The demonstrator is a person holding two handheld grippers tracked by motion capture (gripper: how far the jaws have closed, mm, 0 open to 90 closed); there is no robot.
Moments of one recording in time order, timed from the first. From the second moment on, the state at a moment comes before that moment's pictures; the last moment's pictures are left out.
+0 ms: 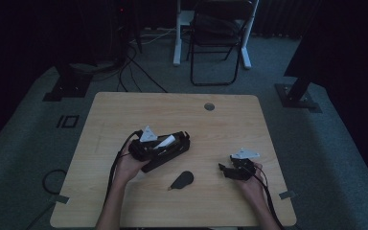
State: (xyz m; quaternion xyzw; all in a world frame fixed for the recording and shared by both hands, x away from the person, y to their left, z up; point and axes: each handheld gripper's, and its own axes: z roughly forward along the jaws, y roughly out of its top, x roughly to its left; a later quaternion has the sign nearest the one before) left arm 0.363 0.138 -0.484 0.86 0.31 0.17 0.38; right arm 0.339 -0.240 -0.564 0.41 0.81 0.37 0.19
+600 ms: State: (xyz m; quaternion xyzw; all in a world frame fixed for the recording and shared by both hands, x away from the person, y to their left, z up) left arm 0.368 0.132 -0.494 0.87 0.31 0.14 0.36; right arm 0.339 -0.240 -0.564 0.41 0.81 0.37 0.19
